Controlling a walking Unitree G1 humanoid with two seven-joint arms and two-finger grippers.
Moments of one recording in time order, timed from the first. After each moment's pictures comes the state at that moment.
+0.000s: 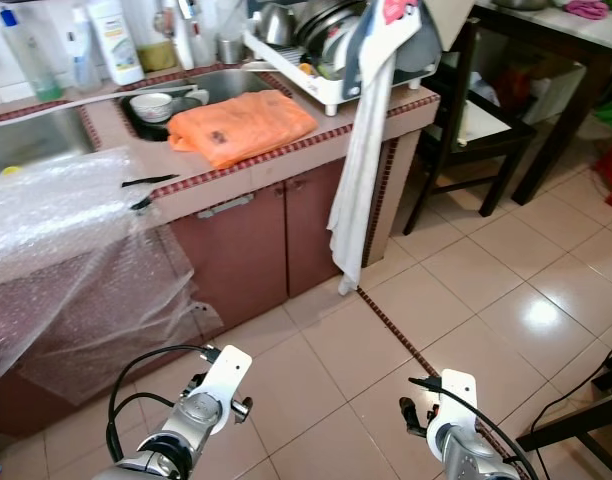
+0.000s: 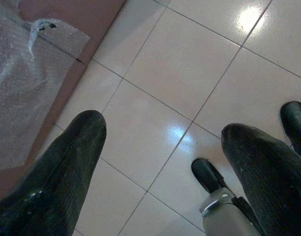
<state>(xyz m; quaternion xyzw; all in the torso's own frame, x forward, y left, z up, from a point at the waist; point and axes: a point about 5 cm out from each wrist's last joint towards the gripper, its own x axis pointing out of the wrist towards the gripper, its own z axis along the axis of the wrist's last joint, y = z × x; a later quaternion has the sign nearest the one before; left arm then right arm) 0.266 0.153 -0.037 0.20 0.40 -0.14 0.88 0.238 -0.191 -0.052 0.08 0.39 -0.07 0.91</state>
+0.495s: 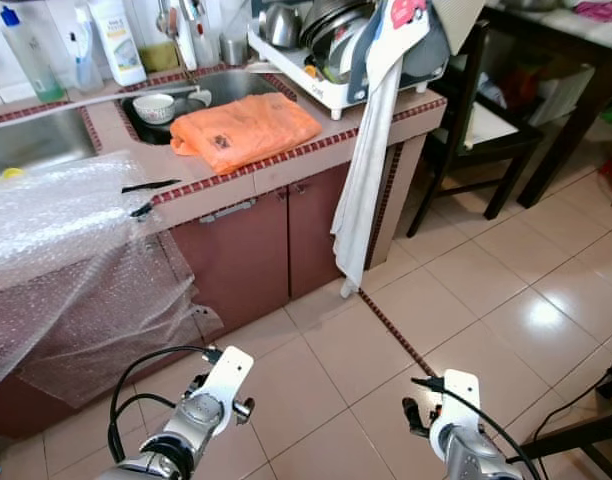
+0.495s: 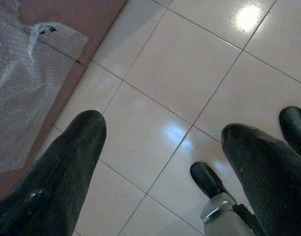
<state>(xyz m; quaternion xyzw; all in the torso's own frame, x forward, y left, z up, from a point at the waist) 0.266 0.152 -0.037 0.20 0.40 -0.15 0.88 0.238 -0.195 -0.052 0.08 0.39 -0.08 0.92</state>
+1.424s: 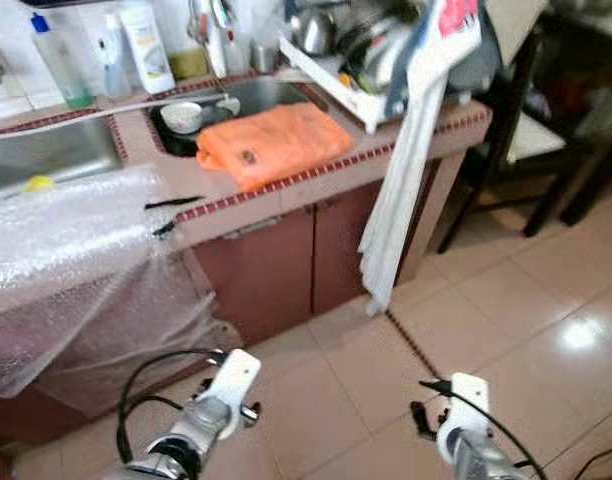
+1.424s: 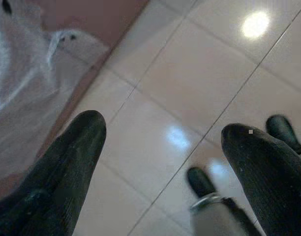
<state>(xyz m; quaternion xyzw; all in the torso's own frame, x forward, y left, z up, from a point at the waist) 0.263 0.141 -0.040 0.19 0.41 -0.16 0.88 0.235 -0.204 -0.052 0.08 0.39 -0.09 0.91</state>
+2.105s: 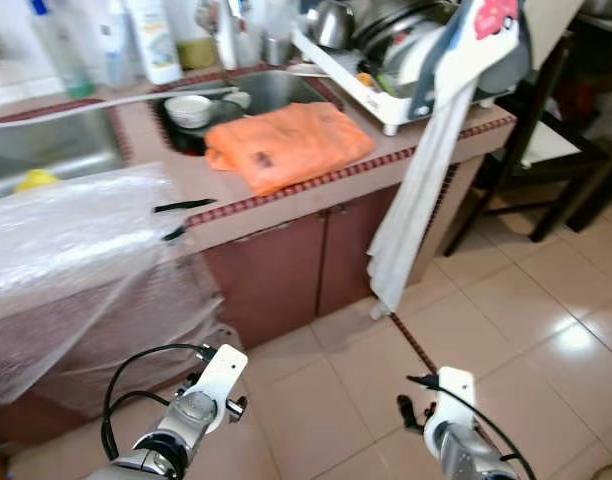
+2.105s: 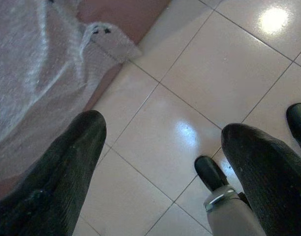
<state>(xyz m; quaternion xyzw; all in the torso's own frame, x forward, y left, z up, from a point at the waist) 0.267 0.159 -0.036 0.21 0.40 -0.14 0.88 0.240 -0.188 -0.052 0.08 0.39 -0.07 0.92</state>
